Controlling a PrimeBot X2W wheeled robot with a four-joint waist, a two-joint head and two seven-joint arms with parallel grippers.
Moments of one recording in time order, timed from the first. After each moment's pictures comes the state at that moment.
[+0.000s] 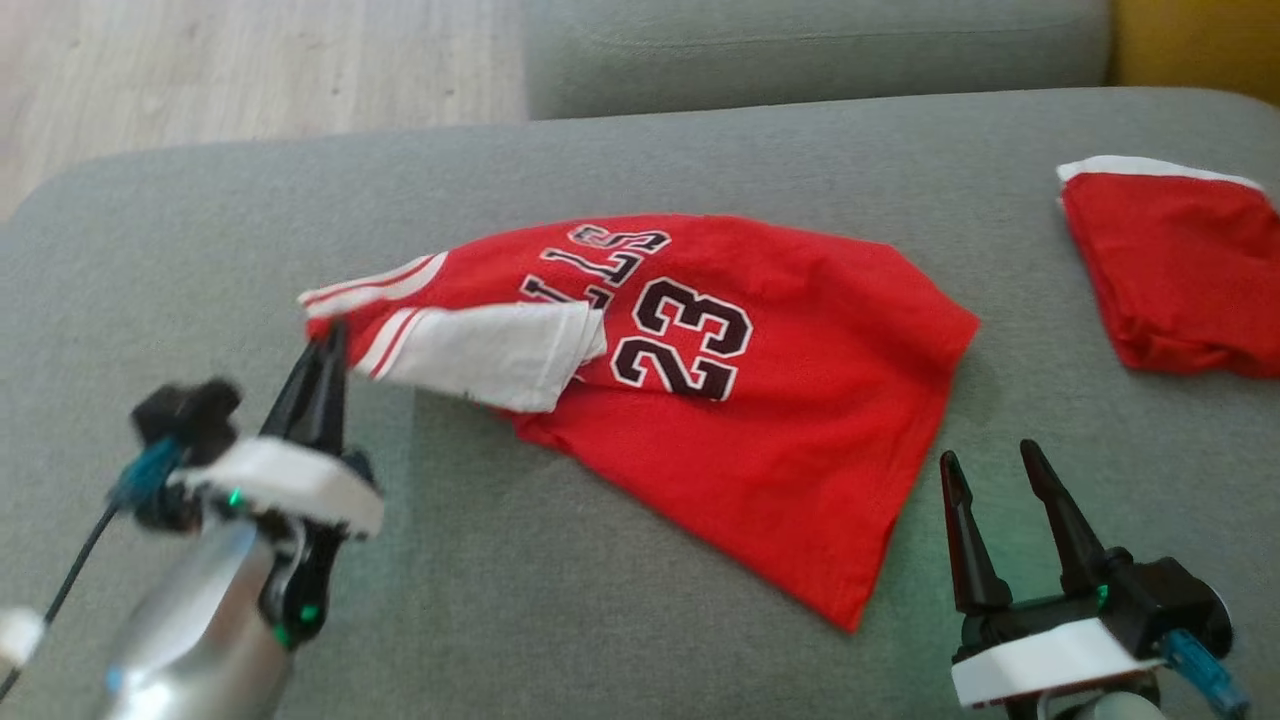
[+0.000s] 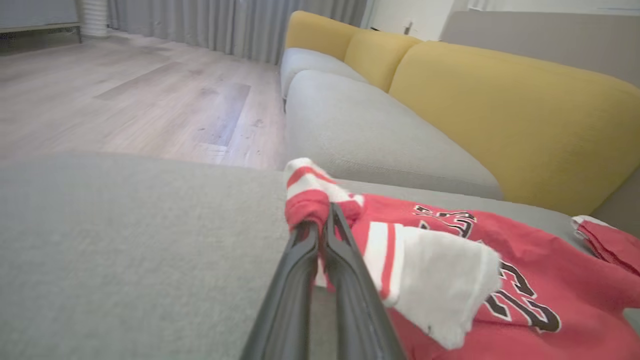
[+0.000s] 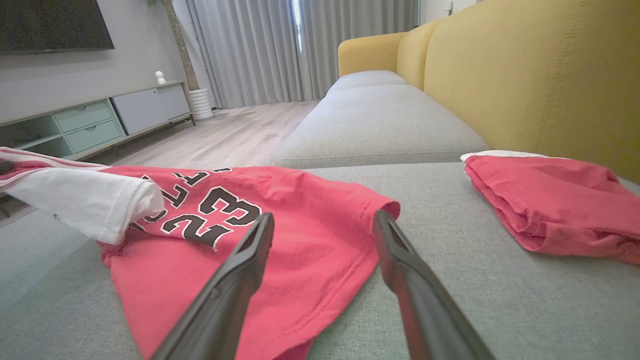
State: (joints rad) left arm -0.53 0.34 -0.62 0.63 -0.84 -0.09 -0.24; right arm 0.10 -0.04 0.08 0.12 0.11 0.13 -0.25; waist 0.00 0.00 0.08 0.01
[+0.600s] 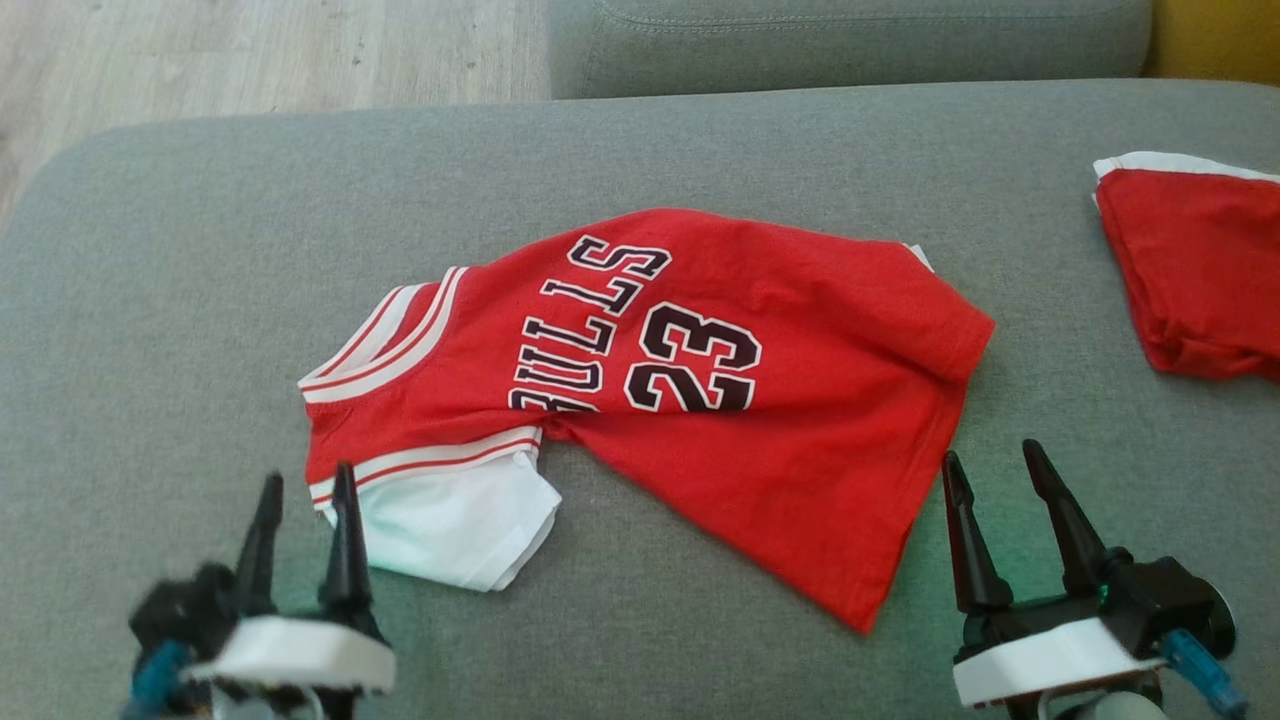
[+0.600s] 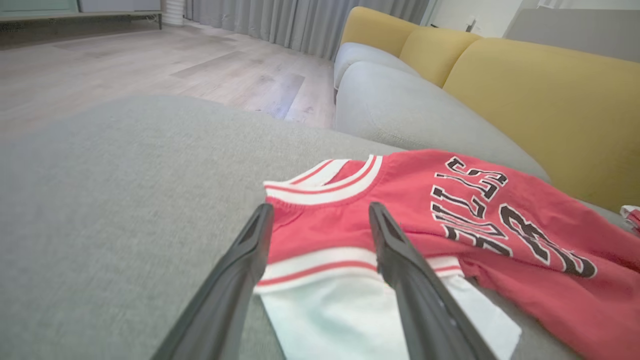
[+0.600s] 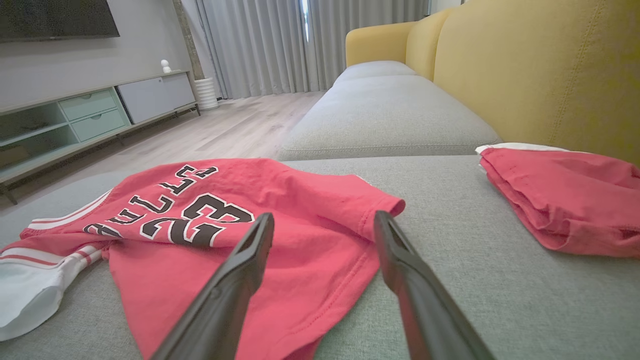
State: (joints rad) left arm -0.07 0.24 -0.28 0.32 -0.60 0.01 -0.25; right arm 0.10 -0.04 0.08 0.12 0.10 0.13 -0.25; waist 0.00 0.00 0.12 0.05
